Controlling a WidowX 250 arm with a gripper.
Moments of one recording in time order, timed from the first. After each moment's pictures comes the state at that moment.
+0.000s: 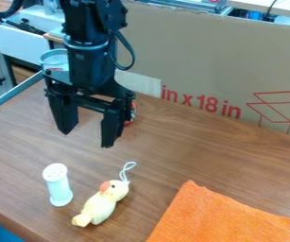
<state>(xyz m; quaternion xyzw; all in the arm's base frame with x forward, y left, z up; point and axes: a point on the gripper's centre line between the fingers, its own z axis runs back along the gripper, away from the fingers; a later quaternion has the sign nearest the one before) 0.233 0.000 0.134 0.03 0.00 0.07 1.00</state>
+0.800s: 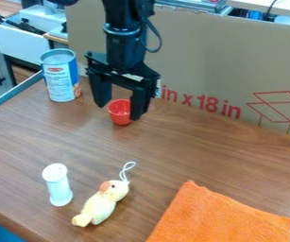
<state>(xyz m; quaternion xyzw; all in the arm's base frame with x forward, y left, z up) 0.306 0.009 0.123 0.03 -0.02 0.01 1.00</state>
